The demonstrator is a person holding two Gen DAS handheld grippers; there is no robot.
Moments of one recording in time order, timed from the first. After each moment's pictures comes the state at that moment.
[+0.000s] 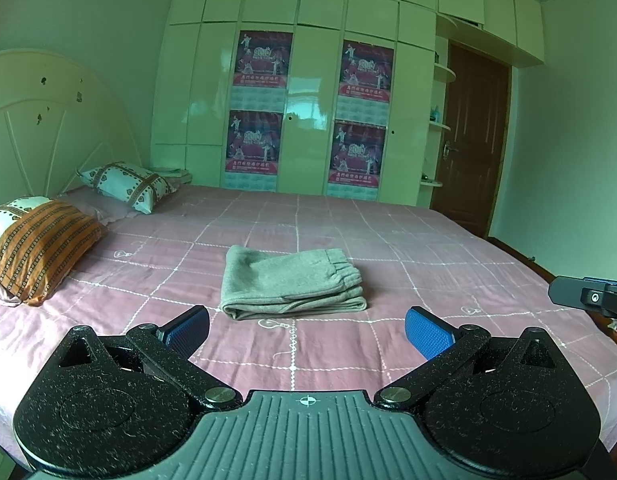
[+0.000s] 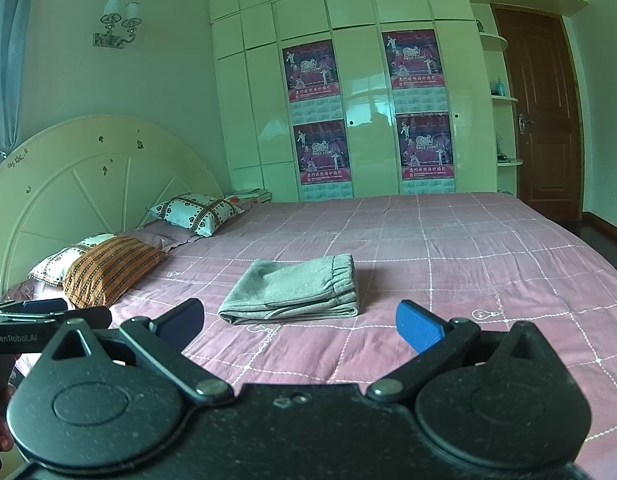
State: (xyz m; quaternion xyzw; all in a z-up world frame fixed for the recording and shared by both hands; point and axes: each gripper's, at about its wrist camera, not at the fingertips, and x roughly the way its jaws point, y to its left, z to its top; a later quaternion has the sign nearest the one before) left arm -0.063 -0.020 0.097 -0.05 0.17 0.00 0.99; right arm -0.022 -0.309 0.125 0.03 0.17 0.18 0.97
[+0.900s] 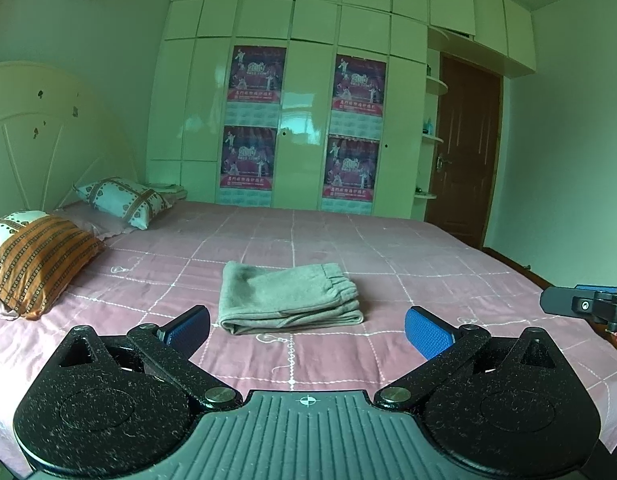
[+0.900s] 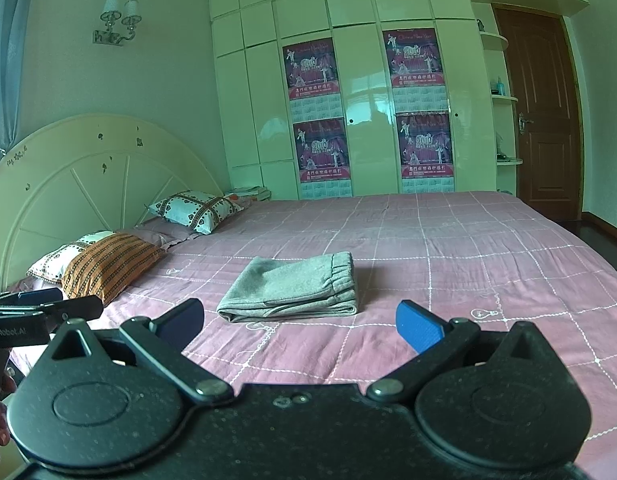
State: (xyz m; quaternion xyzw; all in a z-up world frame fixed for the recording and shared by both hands) left arm -0.070 -0.016 0.097 -0.04 0.14 -0.01 0.99; right arm -0.022 -0.309 0.122 0.03 0.17 0.18 0.97
